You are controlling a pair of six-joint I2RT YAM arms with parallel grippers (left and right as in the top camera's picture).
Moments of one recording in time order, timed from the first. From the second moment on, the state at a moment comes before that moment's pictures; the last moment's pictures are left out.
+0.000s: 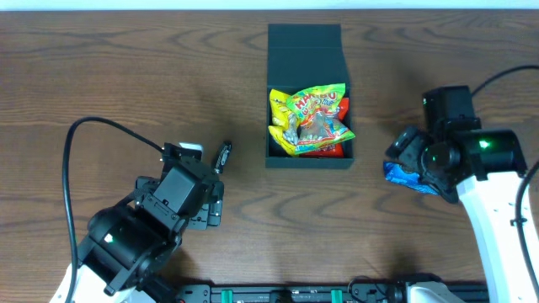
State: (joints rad) left arm -0.68 0.95 1.12 -1.28 -0.32 -0.46; right arm 0.08 1.26 1.25 -1.28 0.17 0.88
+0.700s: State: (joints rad) left arm -0.68 0.95 1.12 -1.28 -0.32 -0.46; right arm 0.02 1.55 1.23 -1.17 0.25 1.53
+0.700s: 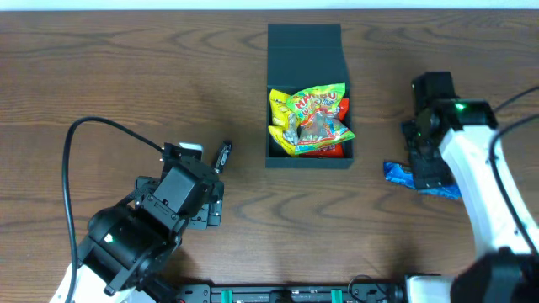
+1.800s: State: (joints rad) left arm -0.68 0.95 1.12 -1.28 -0.32 -0.46; right arm -0.17 1.70 1.02 -0.87 0.20 1.64
